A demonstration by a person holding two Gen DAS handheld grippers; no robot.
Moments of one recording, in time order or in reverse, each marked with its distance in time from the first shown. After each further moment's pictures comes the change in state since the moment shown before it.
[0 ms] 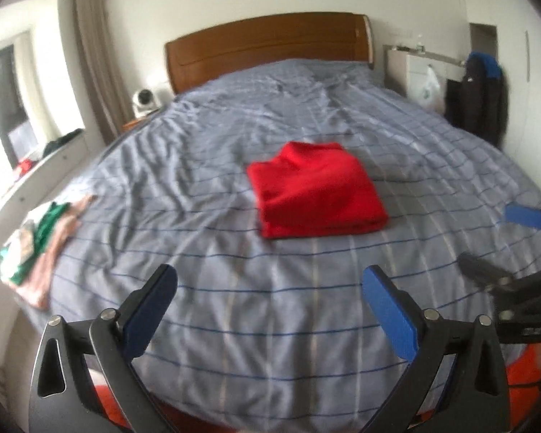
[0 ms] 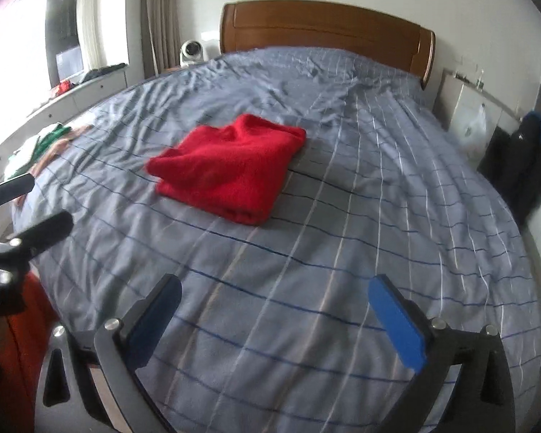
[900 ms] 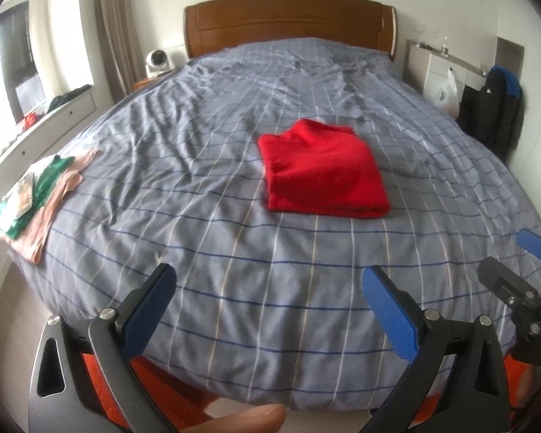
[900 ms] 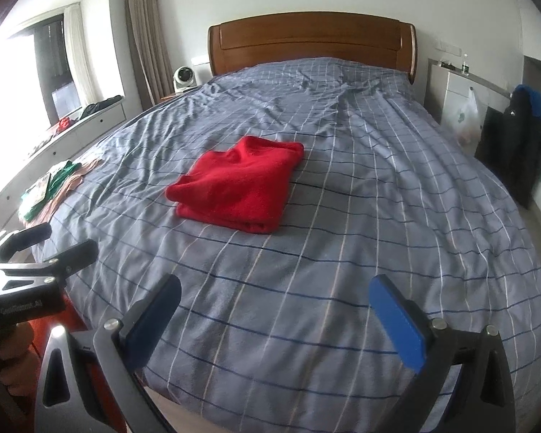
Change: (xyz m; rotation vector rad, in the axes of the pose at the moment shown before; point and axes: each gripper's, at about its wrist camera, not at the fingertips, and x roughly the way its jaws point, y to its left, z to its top) left arm -0.005 0.007 -0.008 -0.125 0.118 -0.016; right arm -0.030 -0.007 -0.001 0.115 -0.022 0.050
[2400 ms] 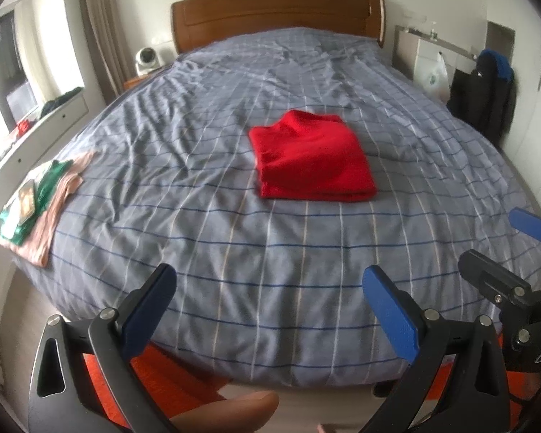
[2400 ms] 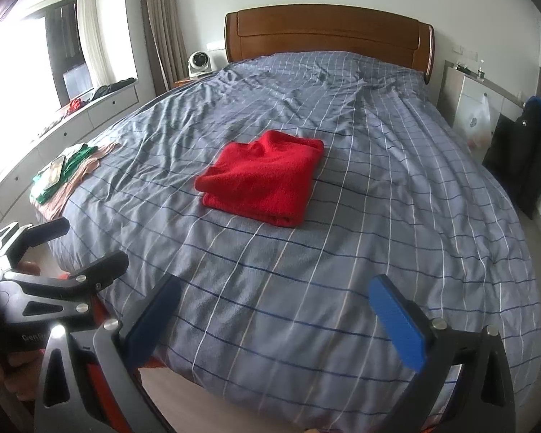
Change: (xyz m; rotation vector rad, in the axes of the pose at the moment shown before) left arm -0.021 -0.007 -0.001 0.055 0.044 -0.010; right arm -0.021 0.028 0.009 -0.057 0.071 0.005
